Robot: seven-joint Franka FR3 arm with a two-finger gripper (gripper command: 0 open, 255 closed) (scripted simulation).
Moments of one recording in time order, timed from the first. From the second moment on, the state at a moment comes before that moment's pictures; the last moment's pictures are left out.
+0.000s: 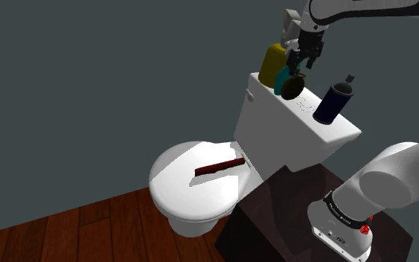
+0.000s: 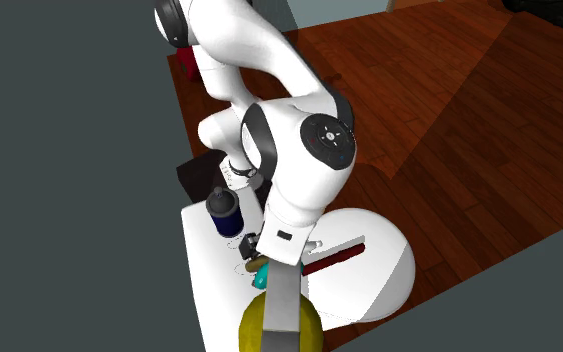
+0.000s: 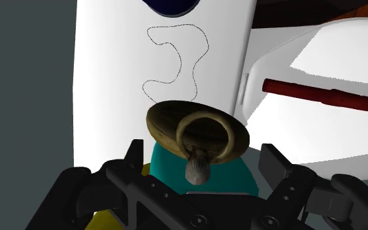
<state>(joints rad) -0.10 -0.31 -0.12 -2.13 -0.26 1.76 0.02</state>
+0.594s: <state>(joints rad) -0.10 -0.31 -0.13 -2.17 -0.27 1.81 0.03</state>
